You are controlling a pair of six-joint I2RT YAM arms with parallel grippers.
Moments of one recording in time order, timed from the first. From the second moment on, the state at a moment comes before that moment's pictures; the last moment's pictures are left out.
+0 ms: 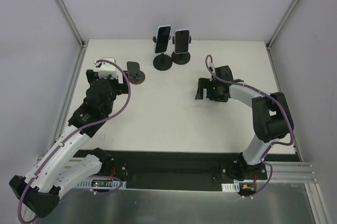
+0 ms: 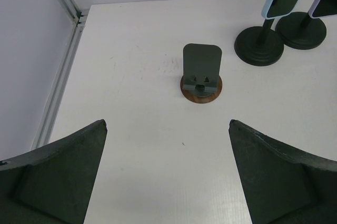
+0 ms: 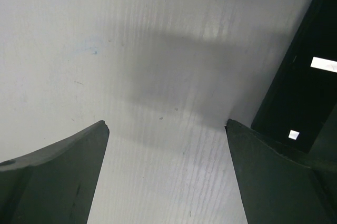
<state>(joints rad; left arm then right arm) -0.52 0.80 0.85 -0.28 -0.55 -0.03 0.30 1.73 1.01 -0.28 -0.24 0.26</state>
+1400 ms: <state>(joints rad) -0.52 0.87 0.85 -0.28 -0.51 -0.05 0.30 1.38 1.01 -0.32 -0.22 0.25</state>
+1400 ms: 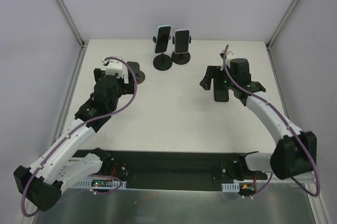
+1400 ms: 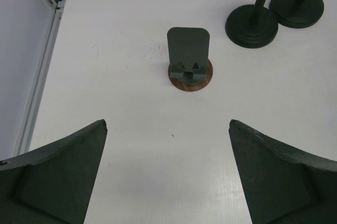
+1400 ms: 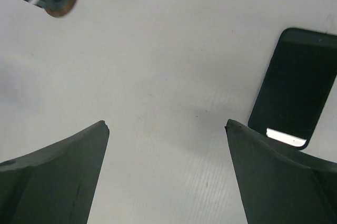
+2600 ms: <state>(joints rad) -0.21 1.71 1.33 -0.24 0.02 -0.09 0.46 0.11 0.64 -0.62 0.32 -0.02</state>
